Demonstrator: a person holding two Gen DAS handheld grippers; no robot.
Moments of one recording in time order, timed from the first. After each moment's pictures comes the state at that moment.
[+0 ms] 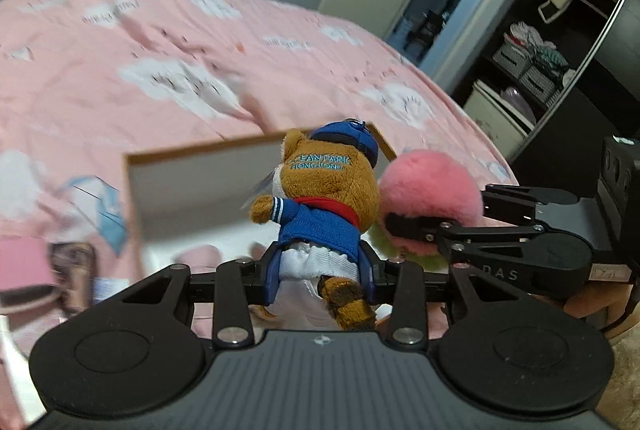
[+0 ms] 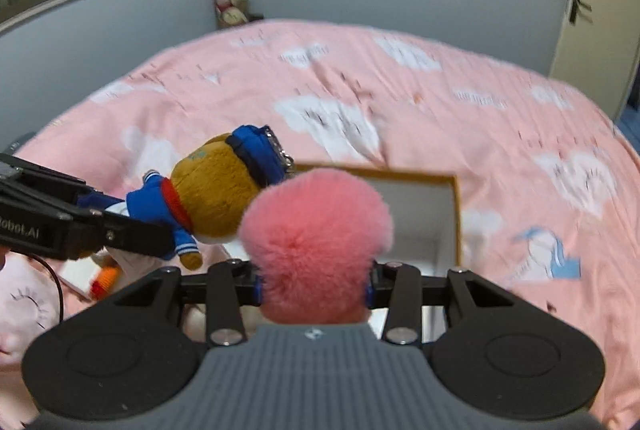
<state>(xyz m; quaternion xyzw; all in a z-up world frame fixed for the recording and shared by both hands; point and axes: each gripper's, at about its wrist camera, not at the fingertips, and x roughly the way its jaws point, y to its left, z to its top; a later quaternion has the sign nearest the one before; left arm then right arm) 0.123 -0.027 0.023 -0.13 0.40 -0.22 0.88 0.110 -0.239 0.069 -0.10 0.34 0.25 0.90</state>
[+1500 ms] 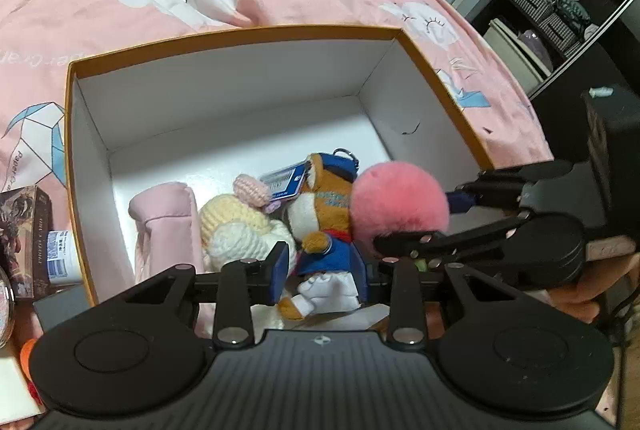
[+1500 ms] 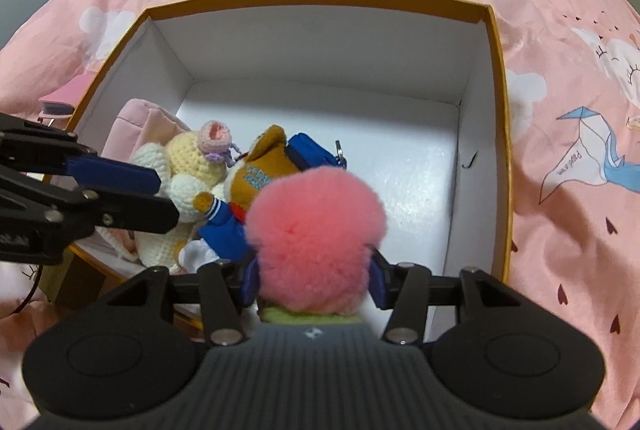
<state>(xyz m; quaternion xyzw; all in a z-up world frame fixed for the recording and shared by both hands) 0.150 -0.047 -0.028 -0.11 0.50 -0.22 0.83 0.167 -0.236 -0.015 -0.13 0.52 0.24 0.81</state>
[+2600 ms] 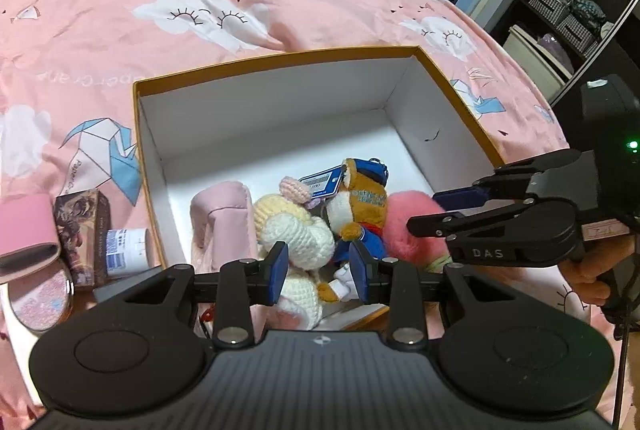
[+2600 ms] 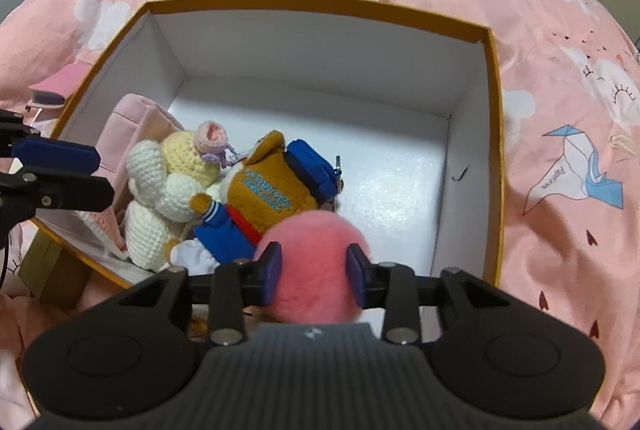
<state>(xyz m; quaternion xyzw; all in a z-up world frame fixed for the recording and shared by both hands) 0.125 -0.030 -0.002 -0.08 0.48 -0.17 0.86 0.157 -0.223 -0.009 -0.17 0.51 0.22 0.82</state>
